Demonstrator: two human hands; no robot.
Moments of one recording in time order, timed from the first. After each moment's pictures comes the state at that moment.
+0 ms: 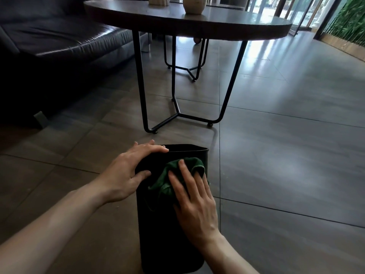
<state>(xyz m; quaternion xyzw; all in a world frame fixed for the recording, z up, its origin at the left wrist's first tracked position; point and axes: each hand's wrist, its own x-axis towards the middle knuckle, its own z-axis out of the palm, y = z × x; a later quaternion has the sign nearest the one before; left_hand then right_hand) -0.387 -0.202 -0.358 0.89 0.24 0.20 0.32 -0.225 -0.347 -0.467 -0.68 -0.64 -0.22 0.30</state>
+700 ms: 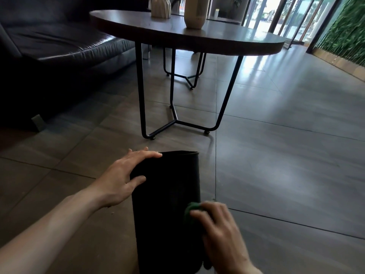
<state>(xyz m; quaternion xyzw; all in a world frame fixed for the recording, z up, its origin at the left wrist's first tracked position) -0.396 -0.195 -0.365 0.89 0.24 0.21 0.33 -0.190 -0.418 -0.460 -0.68 -0.67 -0.14 0.27</state>
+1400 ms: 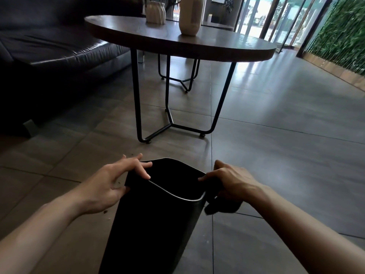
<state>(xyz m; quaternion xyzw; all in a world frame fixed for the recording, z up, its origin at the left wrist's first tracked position) -0.417 -0.187 -0.351 0.88 0.21 0.17 0.40 -0.089 -0.331 -0.368 -0.76 -0.64 0.08 -0.07</state>
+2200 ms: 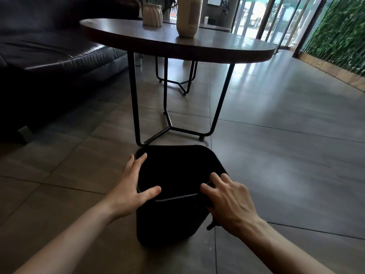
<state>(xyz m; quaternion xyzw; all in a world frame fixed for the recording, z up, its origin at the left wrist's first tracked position) -0.368 -0.185 -0.398 0.81 0.37 0.17 0.42 -0.145 -0.355 -0.384 -0.76 -0.64 -0.12 -0.02</state>
